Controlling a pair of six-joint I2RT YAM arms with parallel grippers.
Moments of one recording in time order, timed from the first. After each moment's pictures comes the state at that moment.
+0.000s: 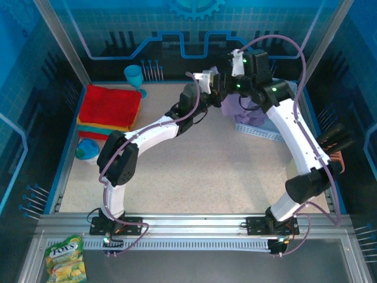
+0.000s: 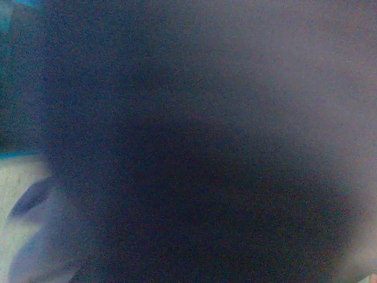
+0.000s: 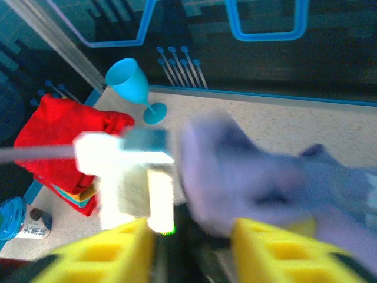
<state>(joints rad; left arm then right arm) -0.64 1.98 1.60 0.39 0.11 -0.56 0.37 1.59 1.86 -0.80 -0.16 0.30</state>
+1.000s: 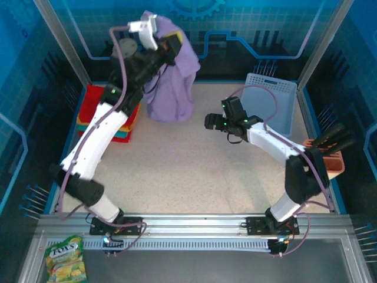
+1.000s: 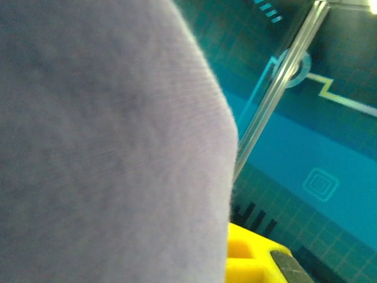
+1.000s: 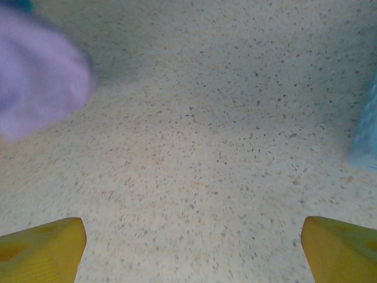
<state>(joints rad) -0.42 1.56 1.82 -0.10 0.14 -0.46 0.45 1.66 1.20 -0.37 0.03 0.52</state>
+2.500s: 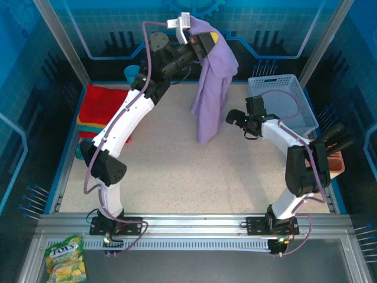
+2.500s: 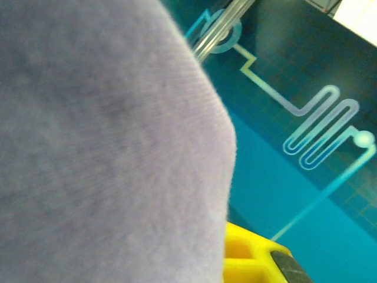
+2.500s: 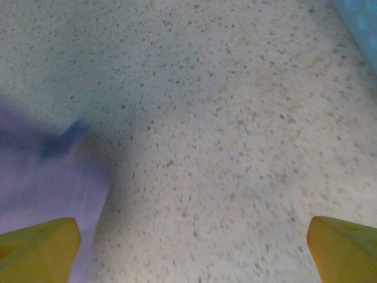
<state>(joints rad) -0.50 1.92 2.17 0.00 0.42 -0.86 0.19 1.65 1.12 -0.38 -0.03 0.60</state>
